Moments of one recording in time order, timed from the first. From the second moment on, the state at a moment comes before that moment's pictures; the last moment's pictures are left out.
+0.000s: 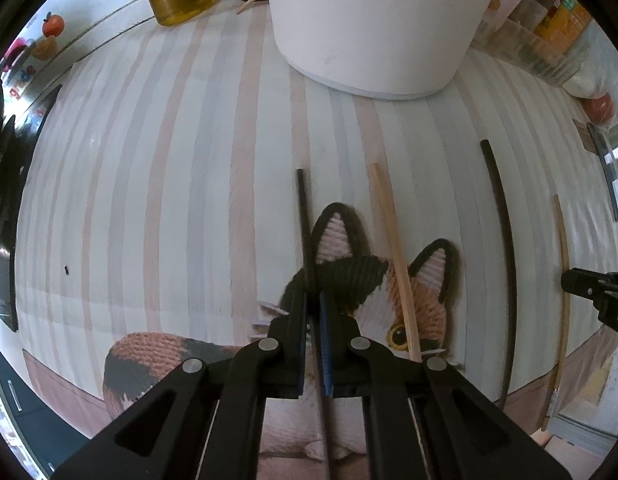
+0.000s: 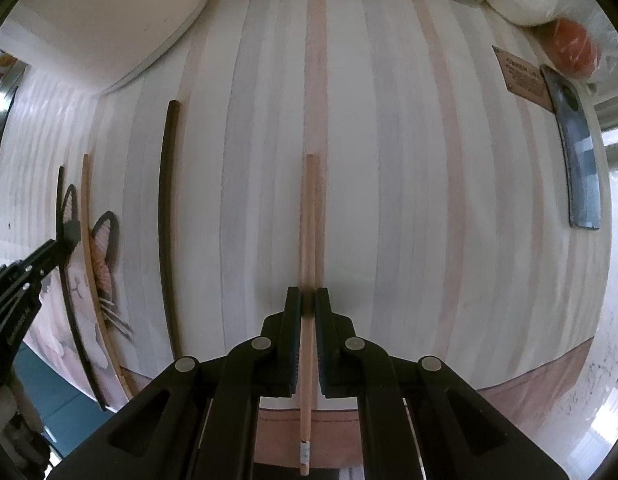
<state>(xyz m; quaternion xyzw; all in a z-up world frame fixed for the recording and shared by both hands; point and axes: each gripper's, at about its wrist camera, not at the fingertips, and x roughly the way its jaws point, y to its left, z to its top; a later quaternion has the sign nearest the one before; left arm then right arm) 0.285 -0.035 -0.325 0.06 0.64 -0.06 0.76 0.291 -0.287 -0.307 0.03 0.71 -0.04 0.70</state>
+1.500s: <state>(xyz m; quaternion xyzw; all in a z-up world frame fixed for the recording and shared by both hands) 0.305 -0.010 -0.074 -0.03 0.40 -0.12 0.91 0.309 -0.235 -0.068 0.09 0.40 0.05 0.91</state>
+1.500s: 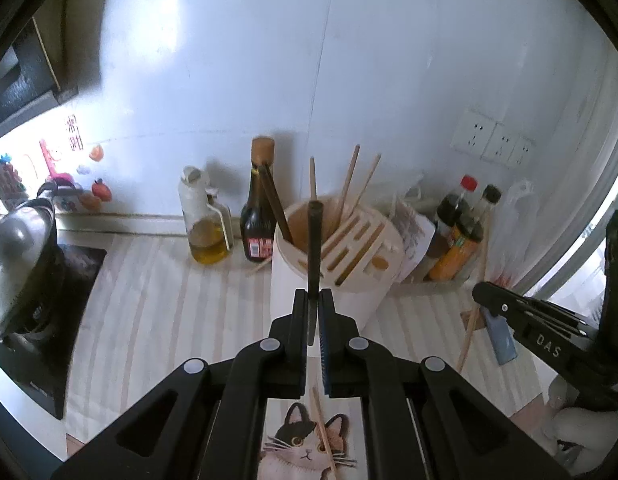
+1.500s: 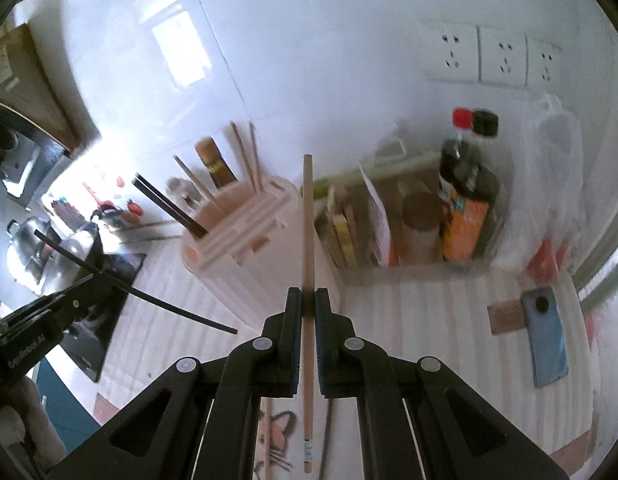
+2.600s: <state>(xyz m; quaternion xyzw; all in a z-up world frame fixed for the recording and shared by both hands) 0.388 -0.013 0.025 -0.04 0.30 -0.10 0.95 0.427 -0.196 0.045 0.12 0.24 0.07 0.96</state>
